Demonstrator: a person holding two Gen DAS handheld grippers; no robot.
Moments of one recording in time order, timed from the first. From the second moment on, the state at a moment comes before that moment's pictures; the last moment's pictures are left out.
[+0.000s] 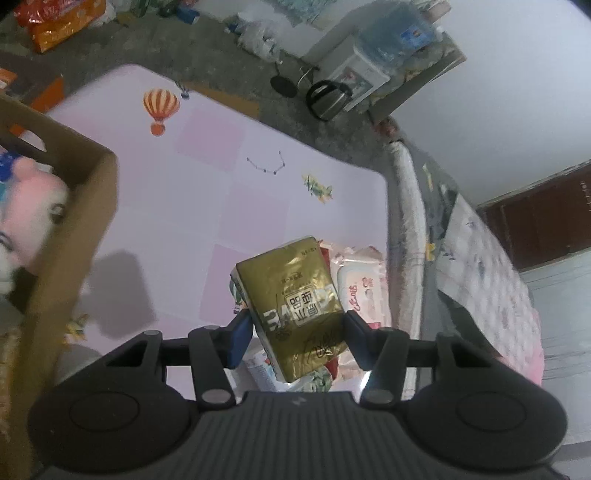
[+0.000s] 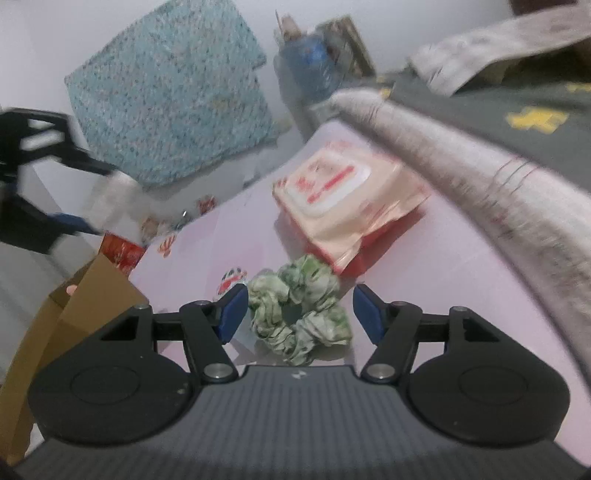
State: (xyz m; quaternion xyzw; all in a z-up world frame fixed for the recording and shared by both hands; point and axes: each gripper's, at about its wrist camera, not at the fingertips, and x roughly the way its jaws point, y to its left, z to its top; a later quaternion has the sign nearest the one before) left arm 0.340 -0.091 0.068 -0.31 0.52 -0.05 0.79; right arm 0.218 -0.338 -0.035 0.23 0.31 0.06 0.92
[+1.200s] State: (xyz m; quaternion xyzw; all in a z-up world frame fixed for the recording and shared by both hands) left arm 0.122 0.146 0.075 -0.37 0.42 -0.02 0.83; right arm 0.138 -0.356 0.001 0.42 0.23 0.10 0.87
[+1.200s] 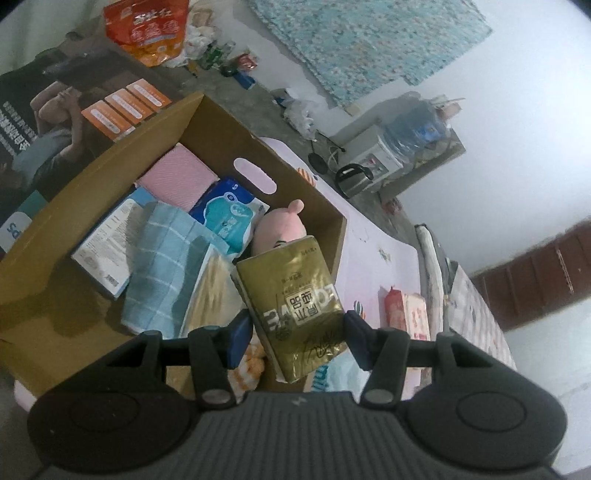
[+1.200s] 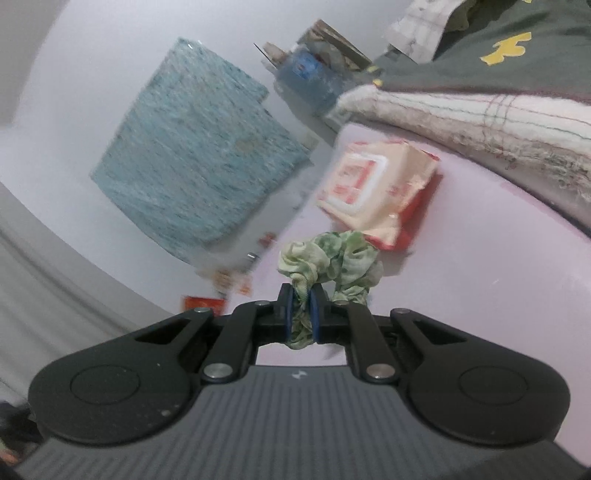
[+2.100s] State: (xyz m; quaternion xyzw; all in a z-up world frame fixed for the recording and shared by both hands) left arm 0.058 0.201 0.028 -0.32 0.43 -0.04 0.85; right arm 0.122 -0.078 0.082 0.37 0.36 0.43 0.74
